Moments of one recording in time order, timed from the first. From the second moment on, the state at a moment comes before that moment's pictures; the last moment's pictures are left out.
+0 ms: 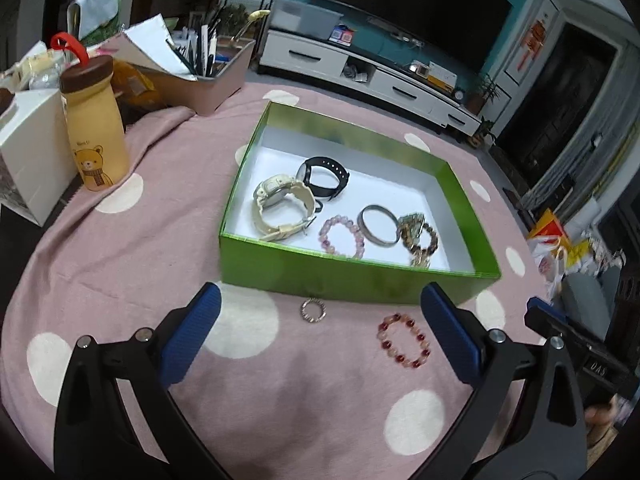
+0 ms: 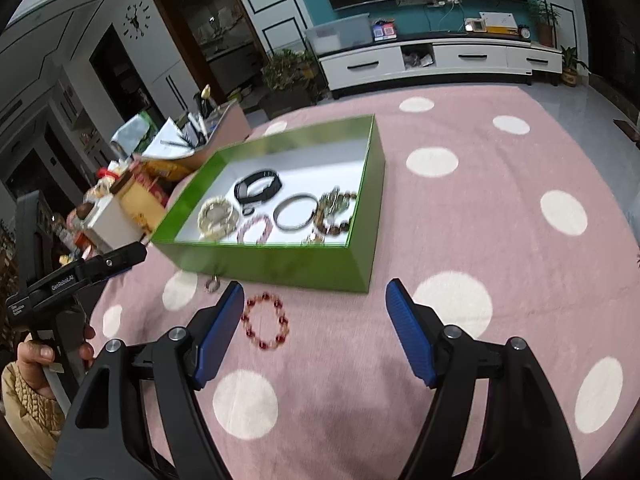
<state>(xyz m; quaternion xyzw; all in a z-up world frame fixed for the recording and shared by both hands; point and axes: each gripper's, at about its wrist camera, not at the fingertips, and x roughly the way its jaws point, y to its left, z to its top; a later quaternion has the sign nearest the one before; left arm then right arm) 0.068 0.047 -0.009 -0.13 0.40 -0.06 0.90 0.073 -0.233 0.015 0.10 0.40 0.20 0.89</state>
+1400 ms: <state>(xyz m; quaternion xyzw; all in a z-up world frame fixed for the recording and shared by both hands) 0.106 -0.003 -0.083 0.01 0.44 -0.04 0.90 0.091 -0.133 -0.054 -0.07 0.44 0.20 0.87</state>
